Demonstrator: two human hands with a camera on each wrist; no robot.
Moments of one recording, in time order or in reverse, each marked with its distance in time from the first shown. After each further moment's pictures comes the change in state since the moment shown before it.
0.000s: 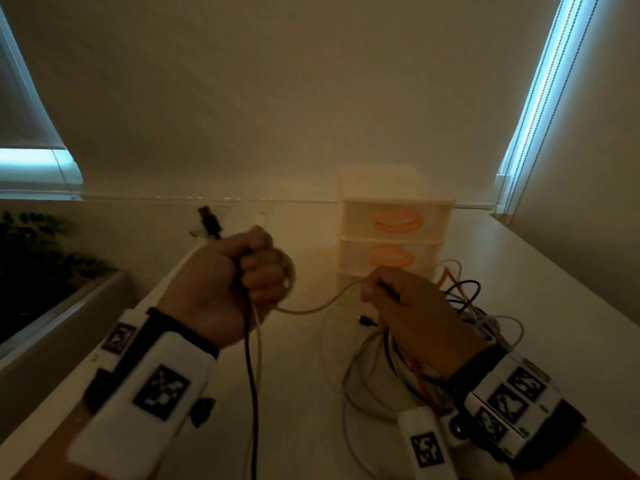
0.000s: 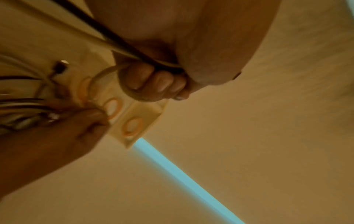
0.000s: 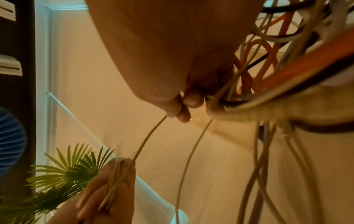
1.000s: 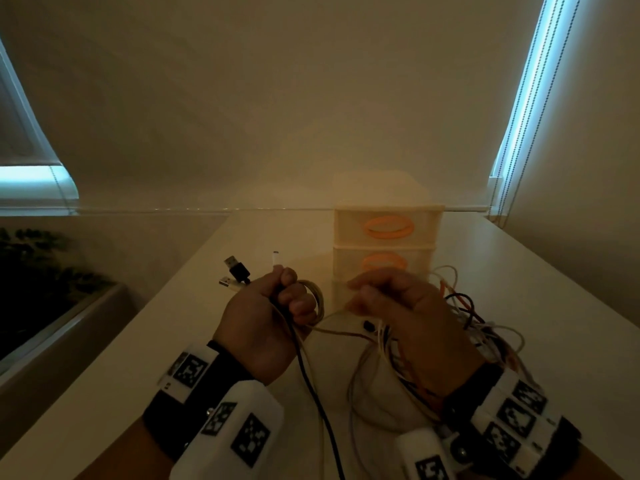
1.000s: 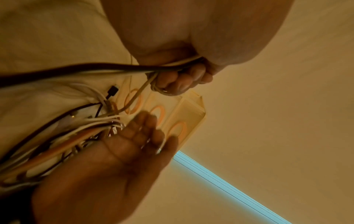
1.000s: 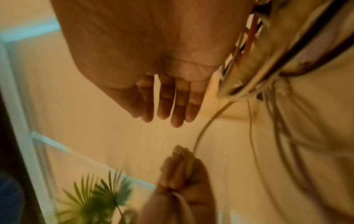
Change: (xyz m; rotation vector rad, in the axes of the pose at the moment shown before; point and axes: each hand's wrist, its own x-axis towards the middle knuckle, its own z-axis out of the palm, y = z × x) left_hand 0.020 -0.058 0.005 -0.129 0.119 0.046; right_hand -0.014 -0.010 0.007 0.671 0.115 -0.009
